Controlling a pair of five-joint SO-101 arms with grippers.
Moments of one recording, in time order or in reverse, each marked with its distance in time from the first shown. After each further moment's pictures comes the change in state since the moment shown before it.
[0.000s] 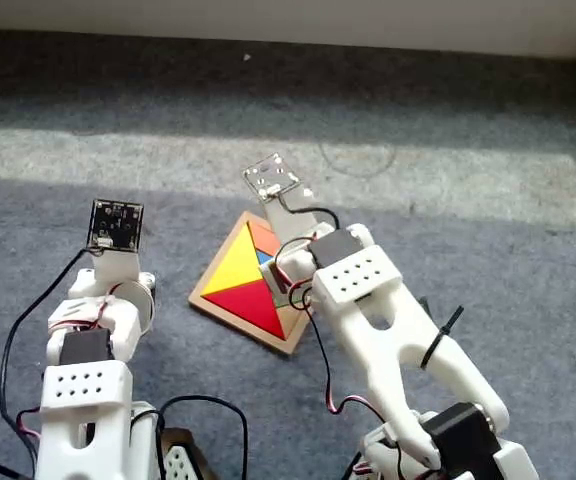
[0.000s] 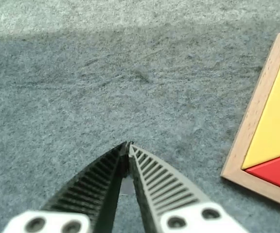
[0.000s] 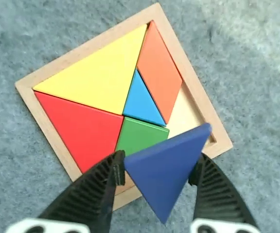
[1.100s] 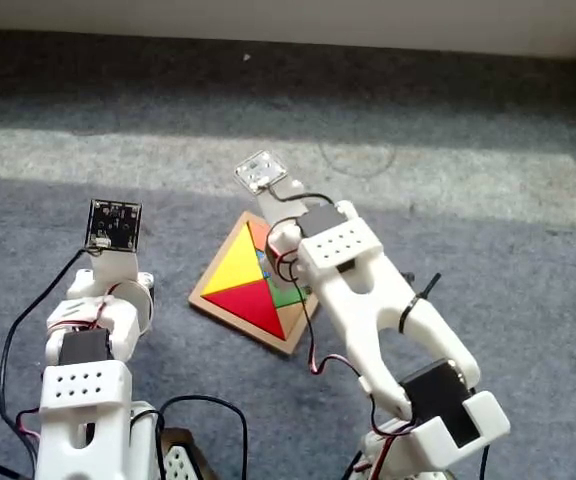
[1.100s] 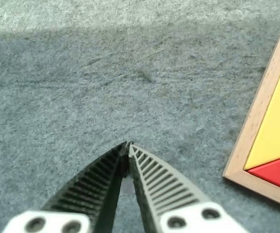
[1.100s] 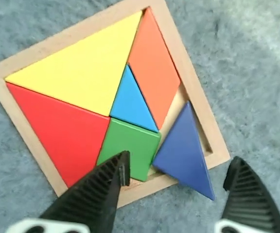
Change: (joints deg) left arm -0.4 0.0 0.0 0.0 0.0; right arm 1.6 13.5 -9.3 2.5 6.0
